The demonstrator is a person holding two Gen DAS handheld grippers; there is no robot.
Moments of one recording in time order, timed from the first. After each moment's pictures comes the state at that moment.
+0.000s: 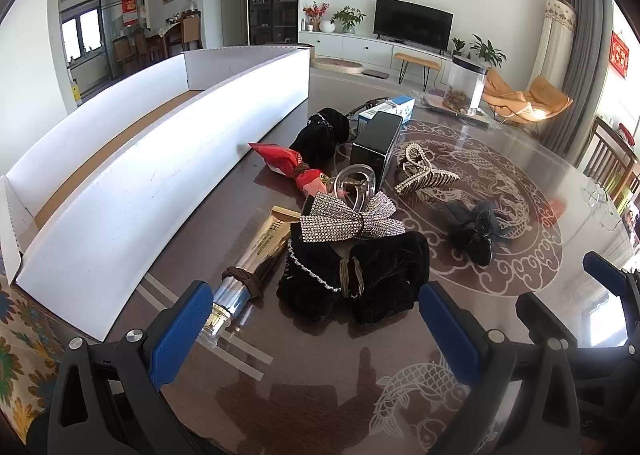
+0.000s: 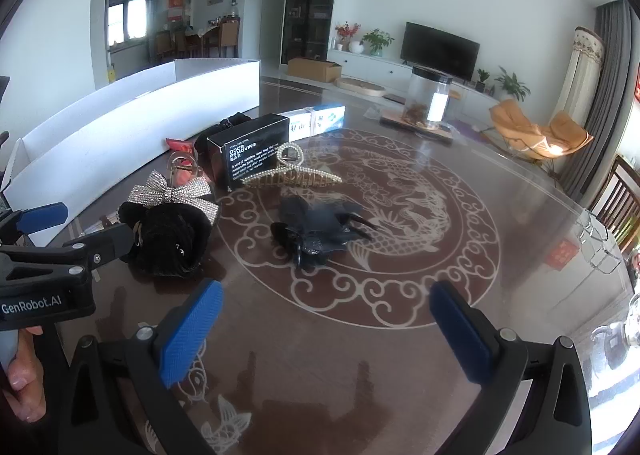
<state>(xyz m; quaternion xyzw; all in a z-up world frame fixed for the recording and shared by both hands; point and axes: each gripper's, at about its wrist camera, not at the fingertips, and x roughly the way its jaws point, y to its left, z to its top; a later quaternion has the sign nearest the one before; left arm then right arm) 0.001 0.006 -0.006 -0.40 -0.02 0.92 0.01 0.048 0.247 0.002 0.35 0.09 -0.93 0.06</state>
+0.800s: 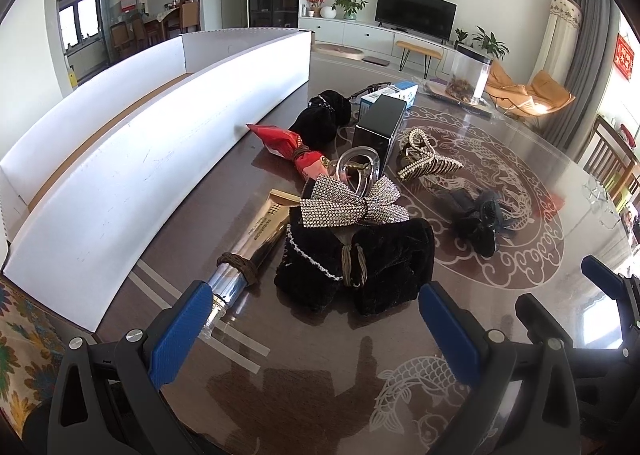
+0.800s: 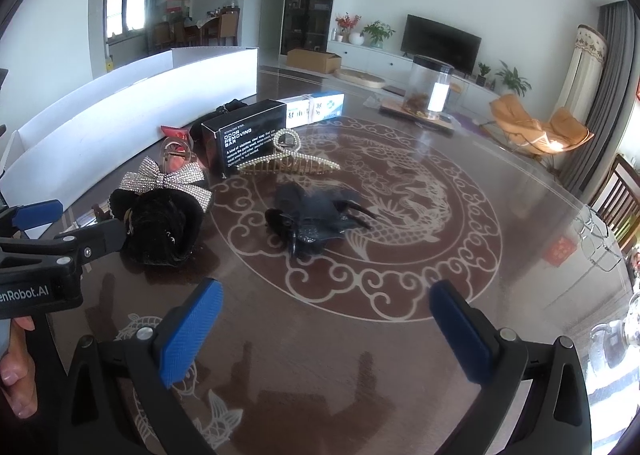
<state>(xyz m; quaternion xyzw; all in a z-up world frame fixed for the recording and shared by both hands) -0.005 0.003 -0.015 -0.42 -0.03 0.90 0.01 0.044 0.250 -0.009 0.37 0.09 -0.92 0.05</state>
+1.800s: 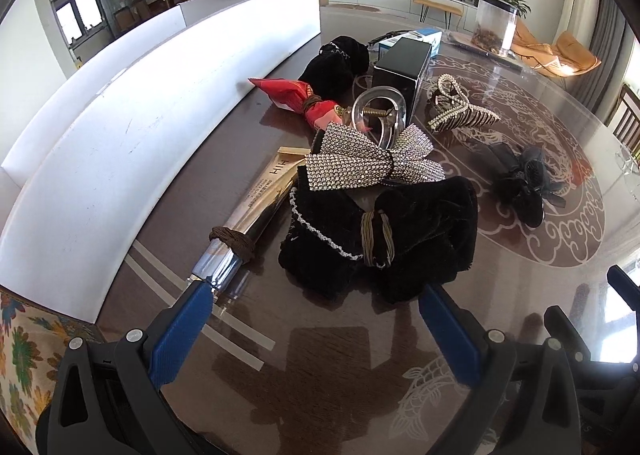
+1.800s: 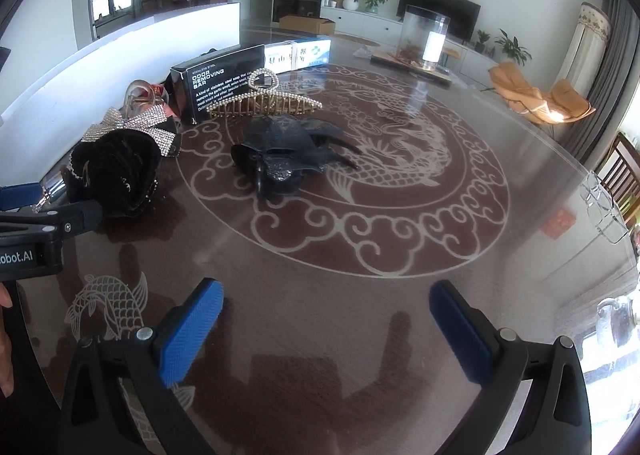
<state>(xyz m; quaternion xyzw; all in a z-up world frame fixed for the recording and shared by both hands) -0.028 0.012 -0.045 -0.50 0.01 0.87 -0.03 0.036 0.272 -0.047 0.43 0.09 -0.90 0.04</state>
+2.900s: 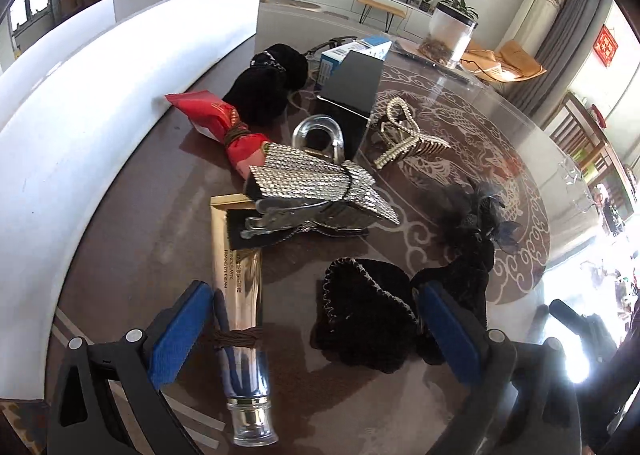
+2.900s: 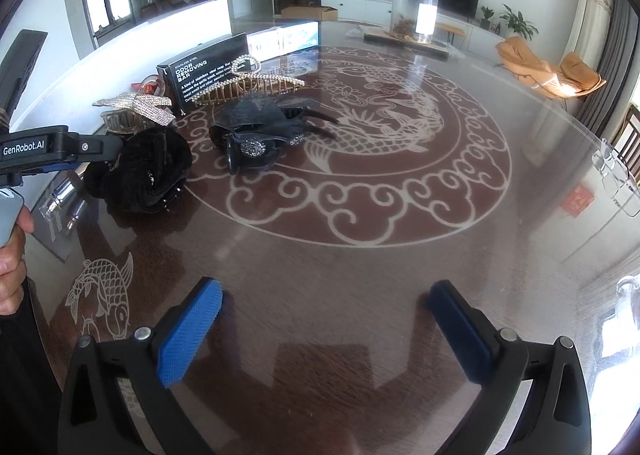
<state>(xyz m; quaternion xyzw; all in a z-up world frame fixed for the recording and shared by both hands) -0.069 0.021 -0.042 -0.50 -0.05 0.86 0.12 0.036 0.297 -0.053 0.45 0.04 -0.89 0.07</state>
